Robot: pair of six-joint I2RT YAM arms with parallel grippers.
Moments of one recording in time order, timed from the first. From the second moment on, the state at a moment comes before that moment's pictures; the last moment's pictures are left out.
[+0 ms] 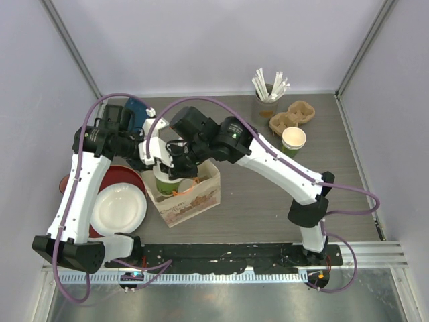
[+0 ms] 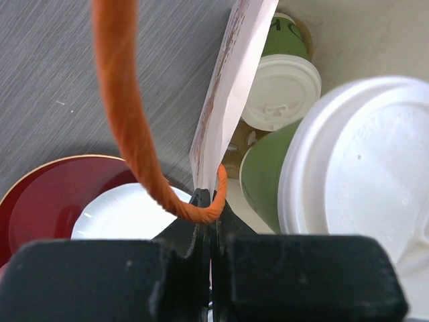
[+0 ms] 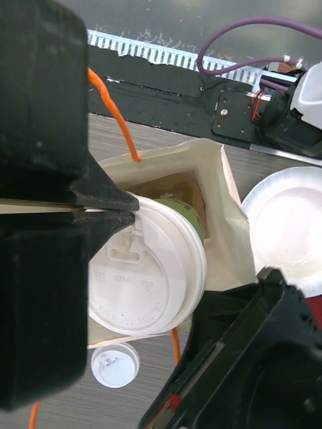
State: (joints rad) left arm -0.20 1.25 1.52 -1.36 0.41 0.48; right arm 1.14 1.95 2.40 -1.21 -0.39 -0.55
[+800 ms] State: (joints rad) left arm -0.20 1.25 1.53 -1.36 0.43 0.48; right arm 1.22 2.09 2.34 -1.29 -0.28 -0.83
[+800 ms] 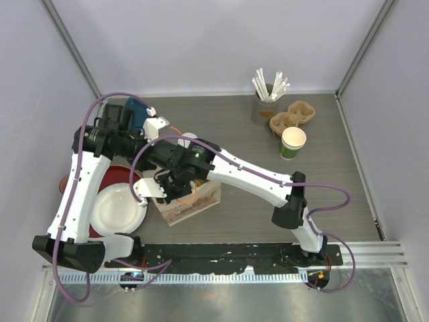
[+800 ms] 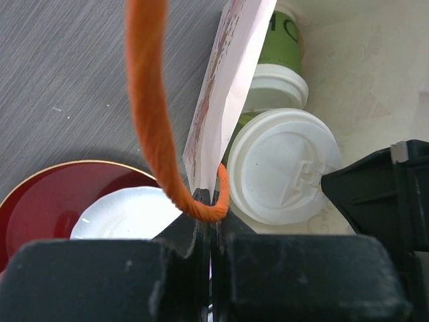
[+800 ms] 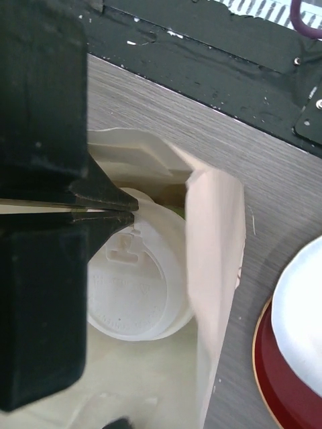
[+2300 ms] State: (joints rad) left arm -0.20 1.26 1.53 -1.36 0.47 0.49; right arm 1.20 2.16 2.16 -1.23 -0.40 -0.92
